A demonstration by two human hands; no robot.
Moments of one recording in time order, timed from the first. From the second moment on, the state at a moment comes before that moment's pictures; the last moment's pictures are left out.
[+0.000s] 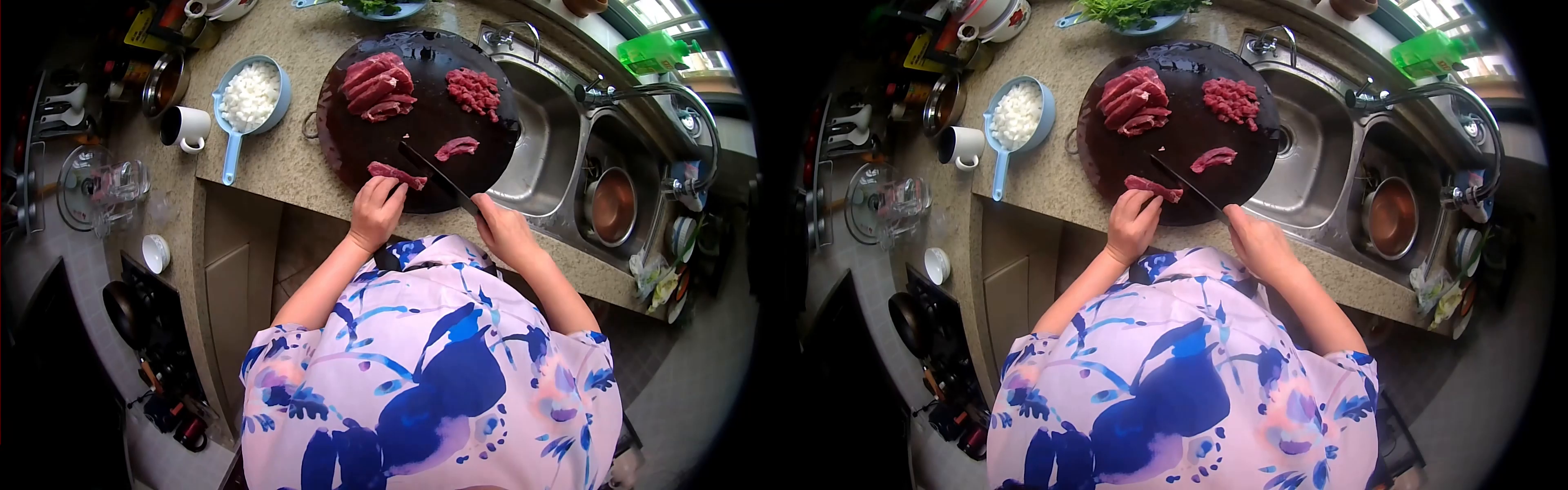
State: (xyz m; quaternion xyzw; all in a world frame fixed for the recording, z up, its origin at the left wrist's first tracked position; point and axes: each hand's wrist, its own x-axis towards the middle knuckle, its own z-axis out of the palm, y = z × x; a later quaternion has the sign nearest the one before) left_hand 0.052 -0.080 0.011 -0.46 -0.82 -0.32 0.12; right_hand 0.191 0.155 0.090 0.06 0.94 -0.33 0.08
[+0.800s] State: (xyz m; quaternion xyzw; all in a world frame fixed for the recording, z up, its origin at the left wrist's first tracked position) left_hand 0.050 -0.084 -0.001 -0.43 -0.83 -0.32 0.14; right_hand 0.152 0.146 0.094 -0.07 0.96 -0.18 0.17
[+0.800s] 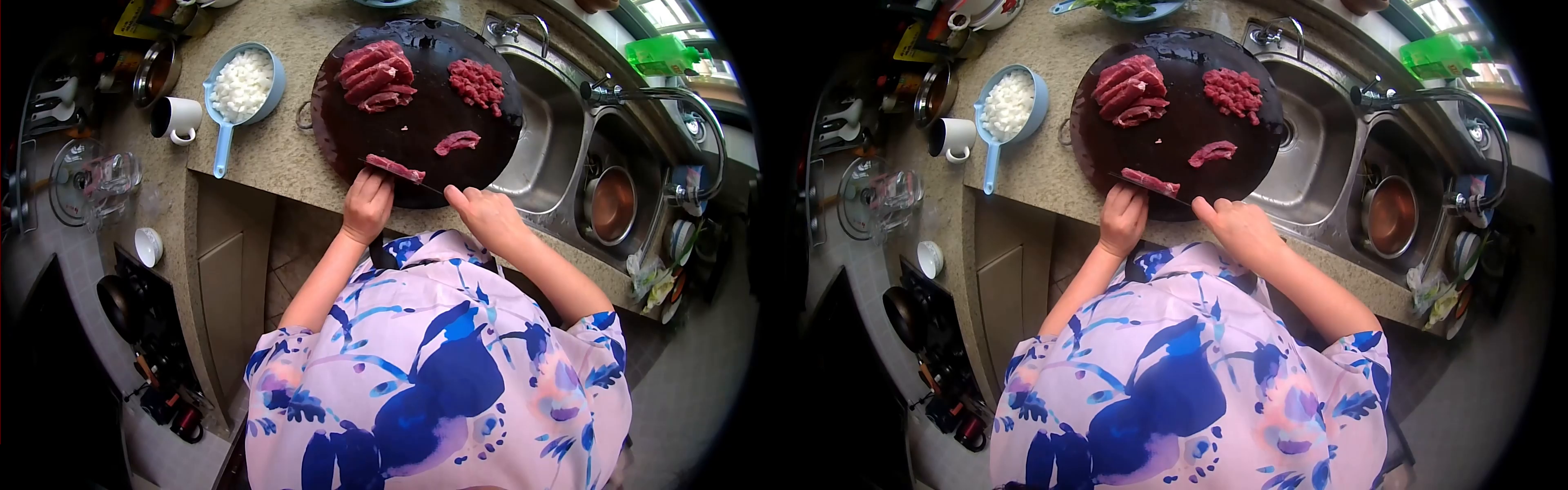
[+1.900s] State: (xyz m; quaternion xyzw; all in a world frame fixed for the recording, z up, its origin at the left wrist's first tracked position) left_hand 0.049 -0.082 -0.019 -0.39 -0.83 -0.38 0.13; right_hand 0.125 0.139 0.091 -0.12 0.94 -0.18 0.26
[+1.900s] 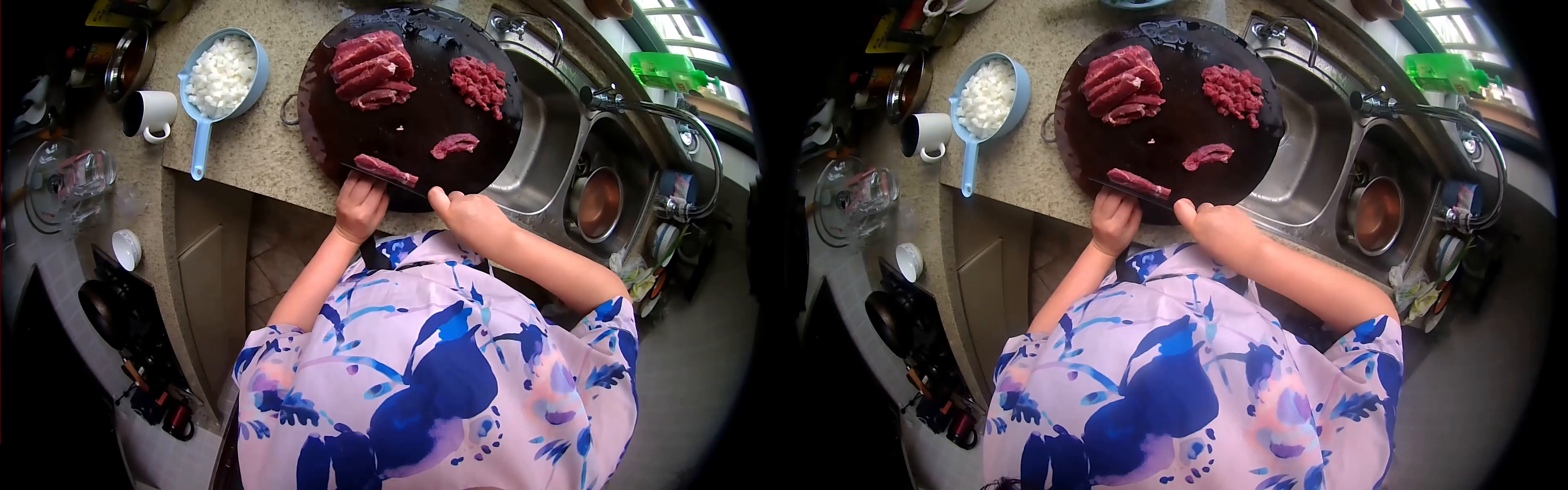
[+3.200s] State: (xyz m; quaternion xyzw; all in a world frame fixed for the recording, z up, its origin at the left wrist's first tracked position) left_hand 0.045 -0.084 -0.018 -0.40 -0.82 -0.40 0.11; right_hand 0.137 0.125 0.084 -0.03 0.94 -0.24 0.24
